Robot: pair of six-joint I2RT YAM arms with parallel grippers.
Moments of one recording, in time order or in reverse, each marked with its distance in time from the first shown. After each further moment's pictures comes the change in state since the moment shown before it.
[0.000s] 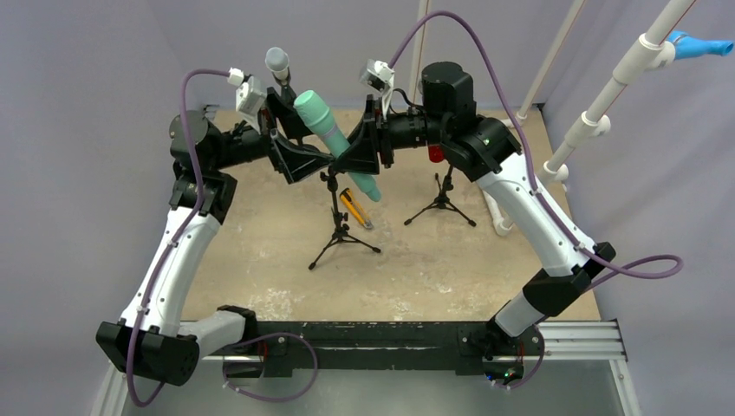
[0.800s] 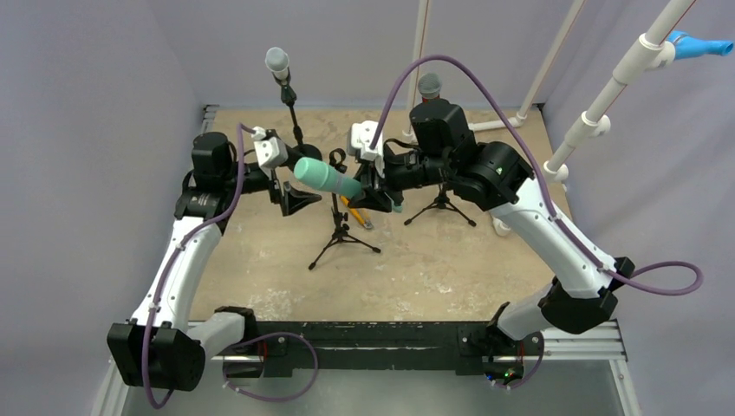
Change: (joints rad) left arm 0.122 -0.032 -0.246 -0.425 0.039 0.854; right arm 0.181 -0.123 -0.071 -0.298 0.281 -0.523
